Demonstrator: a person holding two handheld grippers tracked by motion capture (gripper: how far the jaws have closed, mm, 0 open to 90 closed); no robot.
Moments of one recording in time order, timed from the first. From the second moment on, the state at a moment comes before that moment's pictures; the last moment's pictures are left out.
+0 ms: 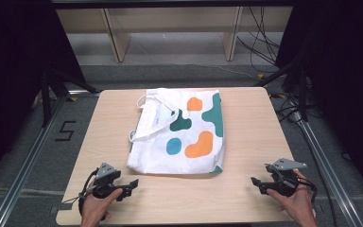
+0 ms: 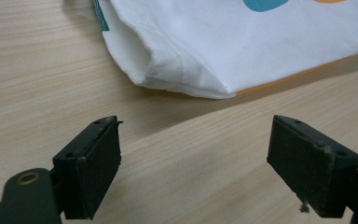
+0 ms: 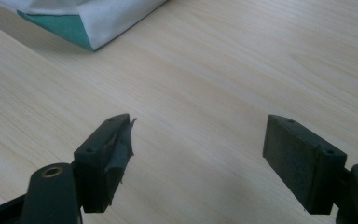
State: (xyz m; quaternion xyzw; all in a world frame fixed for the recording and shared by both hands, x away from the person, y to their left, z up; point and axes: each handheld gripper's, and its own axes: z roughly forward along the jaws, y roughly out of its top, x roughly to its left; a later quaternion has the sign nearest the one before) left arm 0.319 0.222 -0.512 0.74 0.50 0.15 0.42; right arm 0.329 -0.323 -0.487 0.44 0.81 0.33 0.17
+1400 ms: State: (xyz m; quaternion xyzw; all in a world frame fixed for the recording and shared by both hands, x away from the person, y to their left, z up) left arm 0.365 0.217 -0.499 0.76 0.50 0.15 0.39; right arm 0.331 -0.322 -0.490 0.44 0.82 0.33 0.16
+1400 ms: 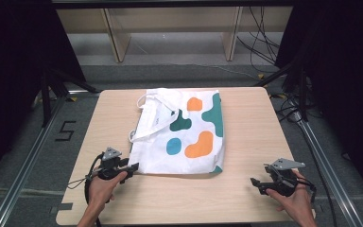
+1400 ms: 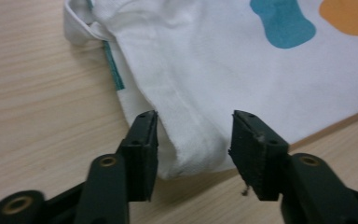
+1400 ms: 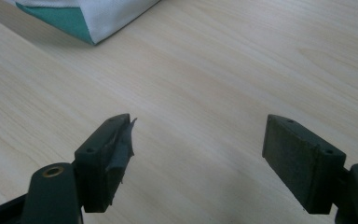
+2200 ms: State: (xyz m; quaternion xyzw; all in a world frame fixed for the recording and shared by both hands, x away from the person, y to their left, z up) left arm 0.322 0.149 -0.502 0.79 0.41 0.10 0.45; right arm 0.331 -0.321 -0.489 0.43 0.82 0.34 0.14
